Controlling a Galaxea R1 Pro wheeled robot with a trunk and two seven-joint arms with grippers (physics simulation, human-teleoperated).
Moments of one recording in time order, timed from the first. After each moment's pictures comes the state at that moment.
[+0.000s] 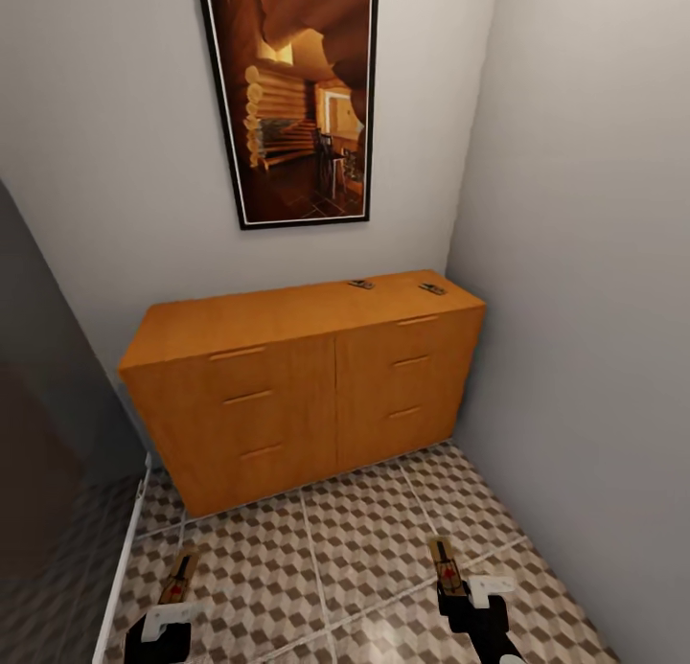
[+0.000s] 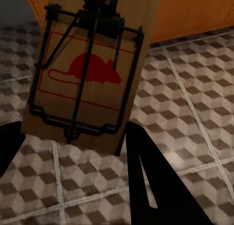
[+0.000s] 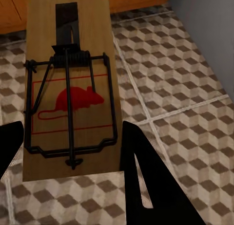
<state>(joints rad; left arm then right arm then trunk) -0.47 0.11 -0.96 0.07 1.11 -0.62 -0.15 -0.34 0.02 -0.05 -0.41 0.10 -0.29 -0.06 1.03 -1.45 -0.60</state>
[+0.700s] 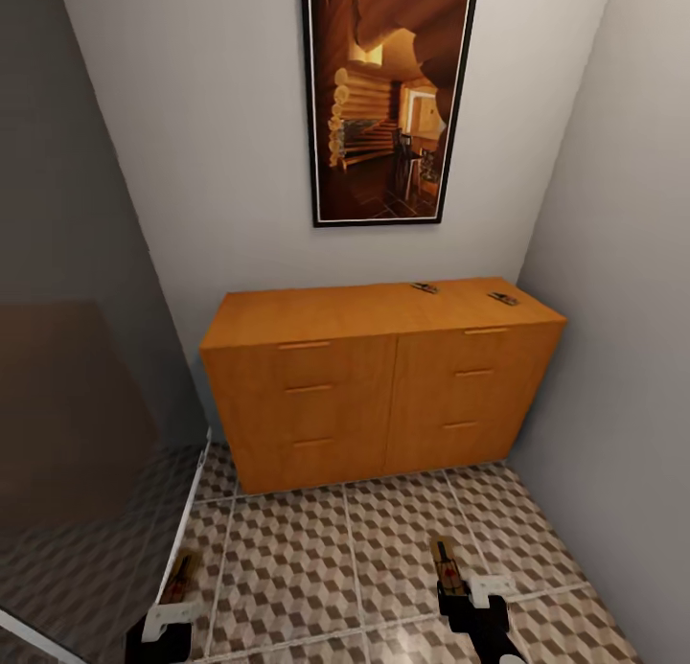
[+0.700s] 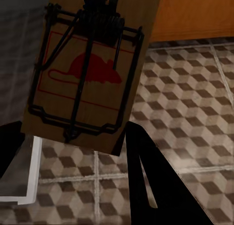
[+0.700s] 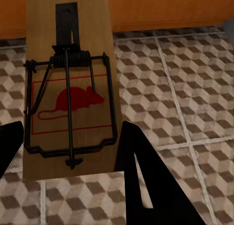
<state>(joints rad) -0.47 0.11 -0.96 0.07 1.11 -0.62 -0.15 -0.34 0.02 -0.05 -0.41 0.10 -0.29 -0.07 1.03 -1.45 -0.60</state>
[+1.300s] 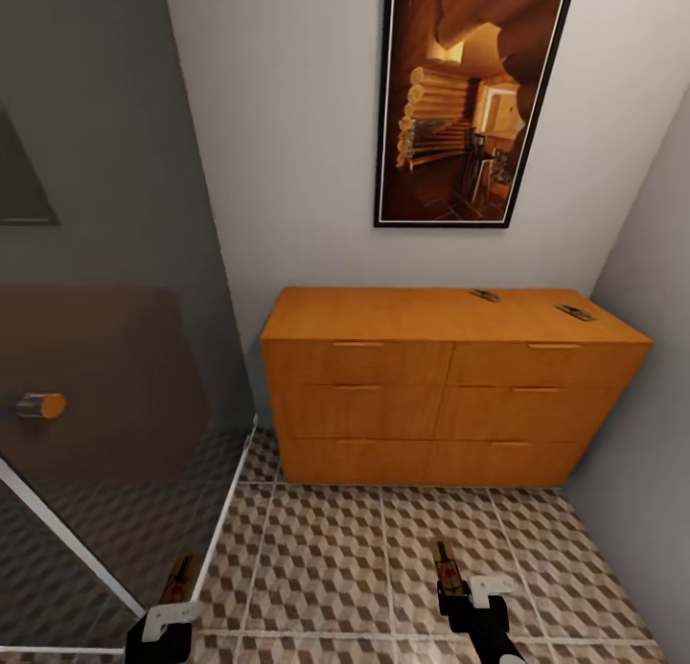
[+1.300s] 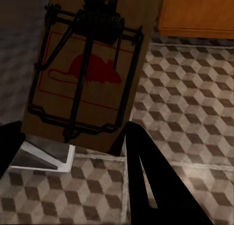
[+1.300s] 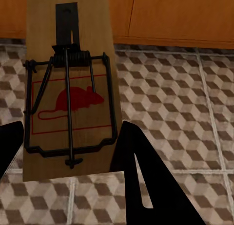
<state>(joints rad) -0.47 0.11 -0.96 0.07 1.11 -0.62 -0.15 -0.34 0.02 -0.05 -0.41 0.10 -0.29 -0.07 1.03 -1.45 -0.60</state>
